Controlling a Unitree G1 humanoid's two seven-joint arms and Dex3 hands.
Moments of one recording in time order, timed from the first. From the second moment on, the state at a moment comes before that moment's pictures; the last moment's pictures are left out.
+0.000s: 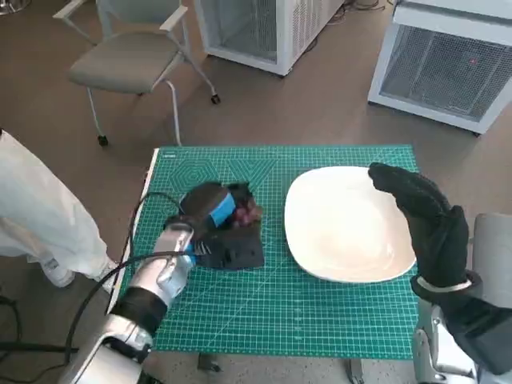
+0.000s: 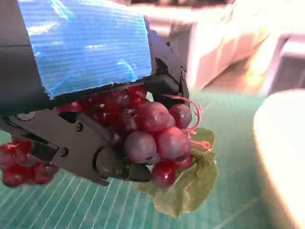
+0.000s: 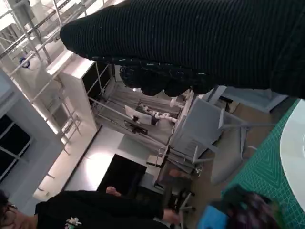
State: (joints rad) left arm -0.87 0.34 -0.43 0.82 0.66 -0.03 0.07; right arm -0.46 -0.18 -0.14 0.35 0.27 -0.66 0.41
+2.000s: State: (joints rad) left arm -1.19 0.09 -0.47 1.00 0.69 -0.16 0.02; right arm -0.45 -0.21 -0.17 0.30 0.27 -0.68 0.39
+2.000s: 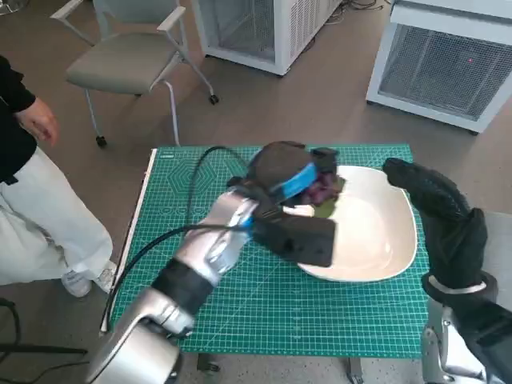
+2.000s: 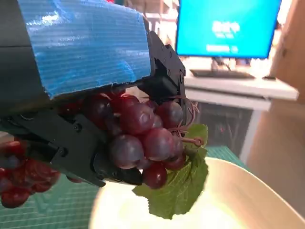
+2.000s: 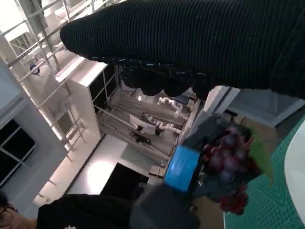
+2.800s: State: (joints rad) left arm -1.28 -0.04 -0.46 1.21 0.61 -0.22 -0.05; right arm -0.45 -0.22 -0.17 0.29 0.27 -0.67 0.38
